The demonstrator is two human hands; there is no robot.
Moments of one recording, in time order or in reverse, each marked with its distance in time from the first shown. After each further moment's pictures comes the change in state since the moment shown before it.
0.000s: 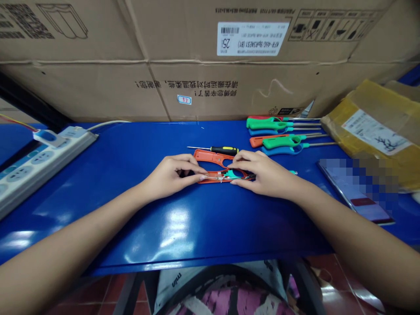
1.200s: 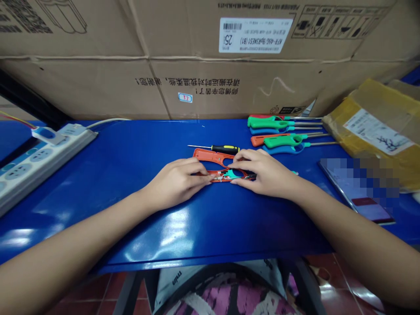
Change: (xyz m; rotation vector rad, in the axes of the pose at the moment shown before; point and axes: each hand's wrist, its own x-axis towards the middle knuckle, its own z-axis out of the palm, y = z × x) left_hand -0.005 0.011 0.008 0.542 -0.100 0.348; right_hand 0.000 -0.001 0.001 -0.051 0.016 -0.013
